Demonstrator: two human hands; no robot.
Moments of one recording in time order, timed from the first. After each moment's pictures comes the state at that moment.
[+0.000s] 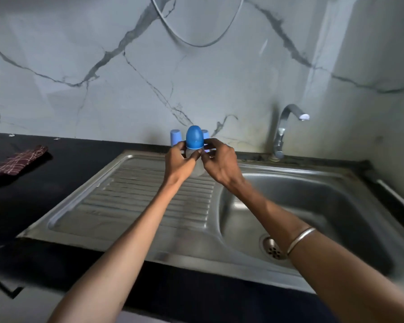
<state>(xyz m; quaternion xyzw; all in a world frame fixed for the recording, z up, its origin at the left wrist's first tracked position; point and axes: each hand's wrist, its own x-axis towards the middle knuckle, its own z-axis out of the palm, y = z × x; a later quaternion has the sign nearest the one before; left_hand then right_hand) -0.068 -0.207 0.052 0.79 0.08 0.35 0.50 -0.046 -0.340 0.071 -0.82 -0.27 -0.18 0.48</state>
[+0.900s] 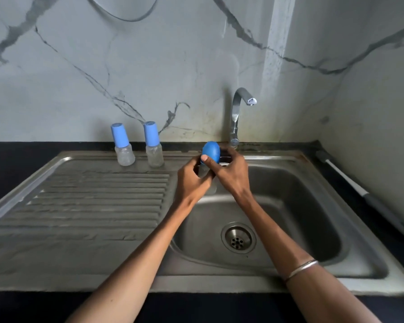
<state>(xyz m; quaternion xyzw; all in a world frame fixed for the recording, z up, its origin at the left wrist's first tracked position) -0.030 -0.357 -0.011 0.78 -0.03 0.29 0.55 -0.009 -0.475 0.016 -0.77 -0.13 -0.18 0.60</state>
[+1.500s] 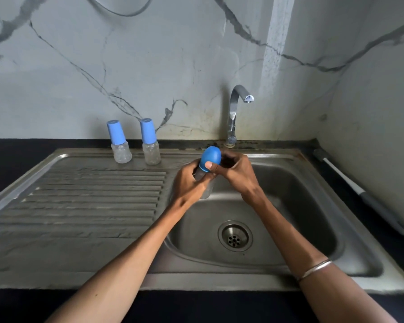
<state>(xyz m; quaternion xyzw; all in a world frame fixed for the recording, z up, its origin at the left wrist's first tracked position) -0.033 -0.355 -0.020 0.80 -0.05 0.22 0.56 -0.016 -0.503 0.019 -0.73 -0.20 -0.06 0.65</state>
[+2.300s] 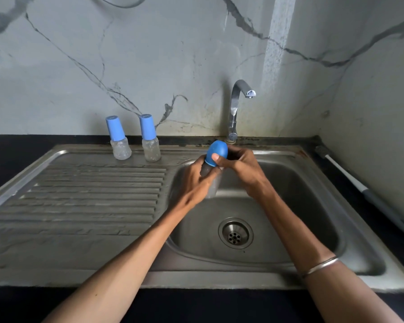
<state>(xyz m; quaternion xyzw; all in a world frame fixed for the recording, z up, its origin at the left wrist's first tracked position) -0.040 -0.364 -0.013 0.86 -0.04 0.20 0.47 -0.011 -0.514 0.025 -0.69 -0.21 0.01 0.70</state>
